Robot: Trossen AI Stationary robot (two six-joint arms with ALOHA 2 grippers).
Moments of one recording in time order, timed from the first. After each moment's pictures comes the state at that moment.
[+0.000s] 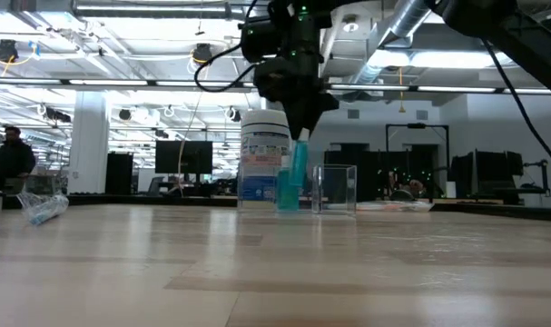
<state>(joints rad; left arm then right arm) 0.21 1.05 1.59 -0.53 0.24 -0.21 -0.24 2.27 2.24 -1.48 -0.06 0.36</state>
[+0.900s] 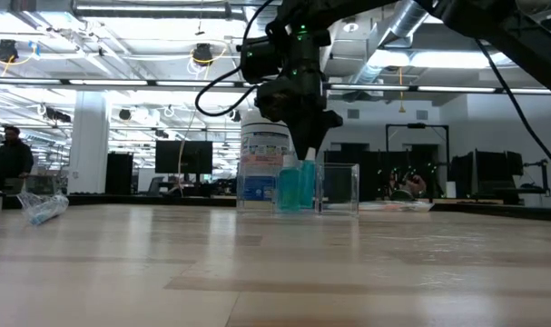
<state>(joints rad) 0.21 1.05 1.59 -0.53 0.24 -0.19 -0.24 2.28 2.11 -1.42 -0.10 0.36</state>
